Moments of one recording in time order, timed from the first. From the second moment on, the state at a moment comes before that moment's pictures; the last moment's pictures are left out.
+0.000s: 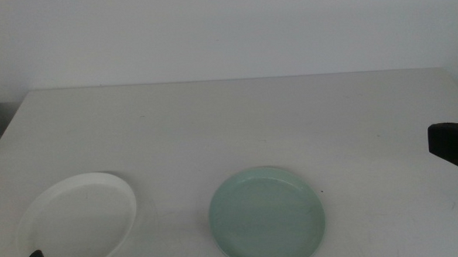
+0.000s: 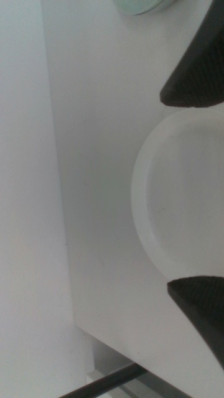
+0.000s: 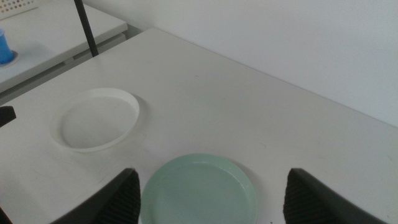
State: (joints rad) left arm -0.06 -0.01 0.03 -0.23 0.21 0.25; right arm 0.41 0.66 -0.87 0.42 0.72 -0.37
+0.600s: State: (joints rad) left arm -0.06 0.13 -0.30 0.08 0.29 0.00; right arm 0.41 0.66 -0.87 0.42 0.72 -0.37
